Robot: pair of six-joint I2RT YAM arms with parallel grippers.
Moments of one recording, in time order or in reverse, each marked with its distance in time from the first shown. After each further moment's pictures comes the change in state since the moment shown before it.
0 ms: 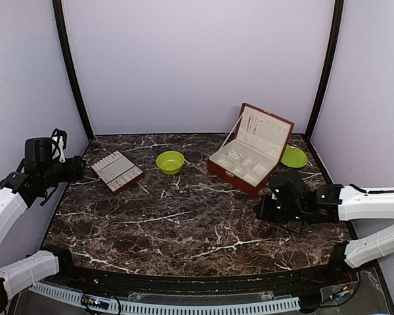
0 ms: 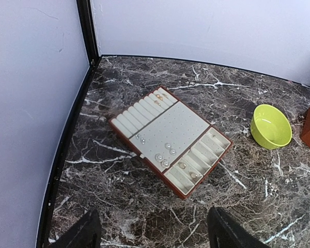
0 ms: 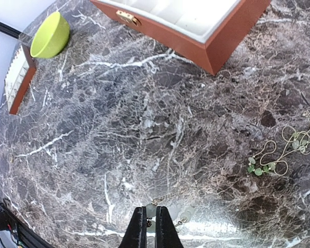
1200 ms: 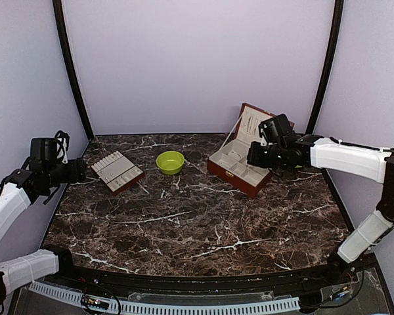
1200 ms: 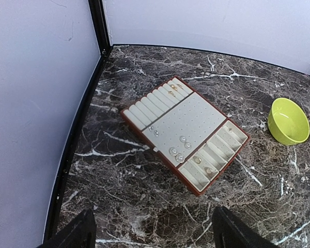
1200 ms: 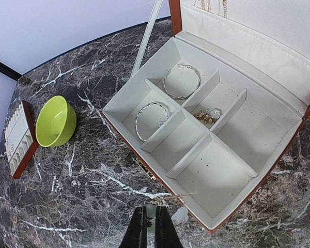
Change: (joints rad) left arm 0.000 0.058 0.000 -0.003 -0.066 0.008; right arm -0.341 0.377 0.494 0.011 -0.118 -0.347
